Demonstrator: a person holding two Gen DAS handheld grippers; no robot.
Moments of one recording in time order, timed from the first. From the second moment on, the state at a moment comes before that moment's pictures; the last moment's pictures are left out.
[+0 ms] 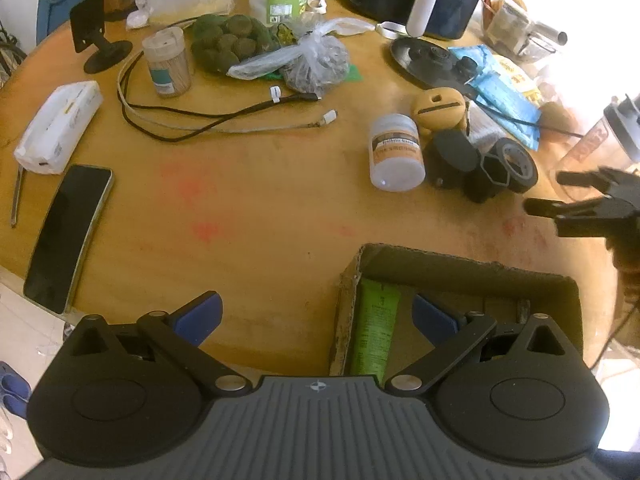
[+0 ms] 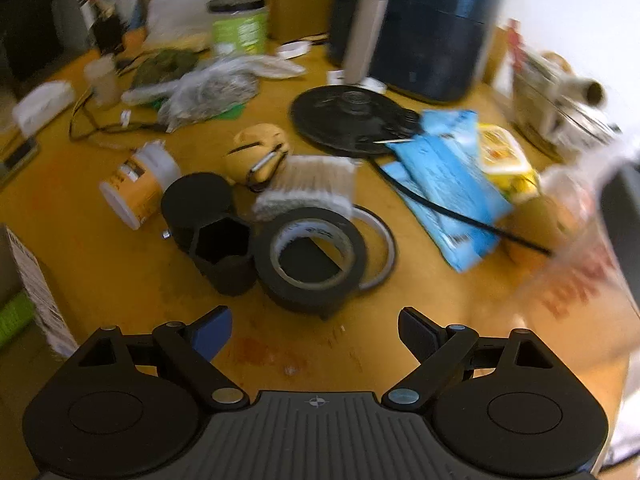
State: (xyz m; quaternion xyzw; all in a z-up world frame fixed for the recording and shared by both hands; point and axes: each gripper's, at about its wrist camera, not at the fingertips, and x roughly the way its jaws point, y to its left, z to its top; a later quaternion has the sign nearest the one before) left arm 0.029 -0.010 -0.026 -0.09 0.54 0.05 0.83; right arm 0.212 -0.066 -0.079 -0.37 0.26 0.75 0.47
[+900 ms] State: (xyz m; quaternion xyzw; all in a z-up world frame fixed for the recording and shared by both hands) left arm 0.006 0.006 -0.030 -0.12 0.55 0.08 0.83; right arm 0.201 -0.016 -0.099 -0.41 0.24 0.78 0.40
